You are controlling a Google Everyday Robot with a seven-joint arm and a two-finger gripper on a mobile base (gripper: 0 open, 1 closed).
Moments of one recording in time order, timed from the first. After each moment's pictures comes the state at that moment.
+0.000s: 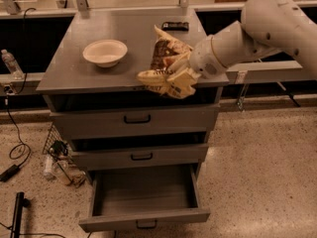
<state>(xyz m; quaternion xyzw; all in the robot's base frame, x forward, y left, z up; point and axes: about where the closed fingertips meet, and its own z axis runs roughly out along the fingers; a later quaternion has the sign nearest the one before) 0.612 -0.050 0.877 -0.59 0.70 0.18 0.36</state>
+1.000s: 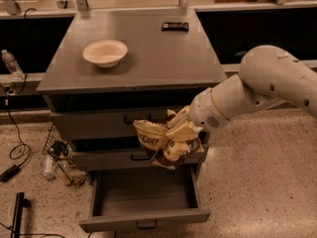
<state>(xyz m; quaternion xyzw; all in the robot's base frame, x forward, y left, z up) 0.486 -0.042 0.799 -0.58 0.72 0.26 0.27</state>
